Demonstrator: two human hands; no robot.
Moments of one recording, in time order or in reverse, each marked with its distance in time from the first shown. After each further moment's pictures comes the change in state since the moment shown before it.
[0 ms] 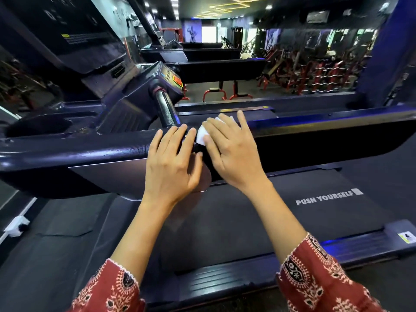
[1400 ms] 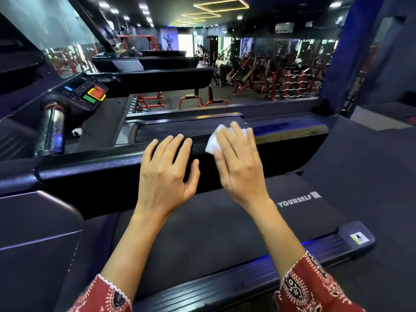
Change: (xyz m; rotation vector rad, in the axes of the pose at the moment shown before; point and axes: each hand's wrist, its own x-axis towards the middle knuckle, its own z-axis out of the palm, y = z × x) left_hand 0.068 0.180 0.095 -0.046 0.035 0.057; right_hand -0.063 0.210 -0.073 -0.074 0.083 0.070
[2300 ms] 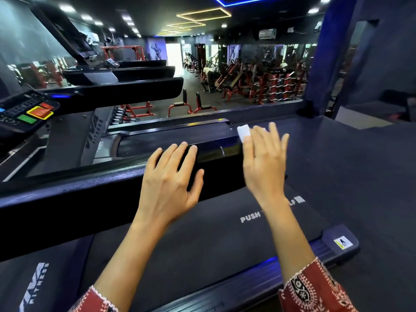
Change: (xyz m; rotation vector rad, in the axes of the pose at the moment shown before) left_hand 0.047 0.108 0.065 -0.002 -0.064 0.095; right_hand 0.005 0.144 -0.057 -0.062 -0.010 0.465
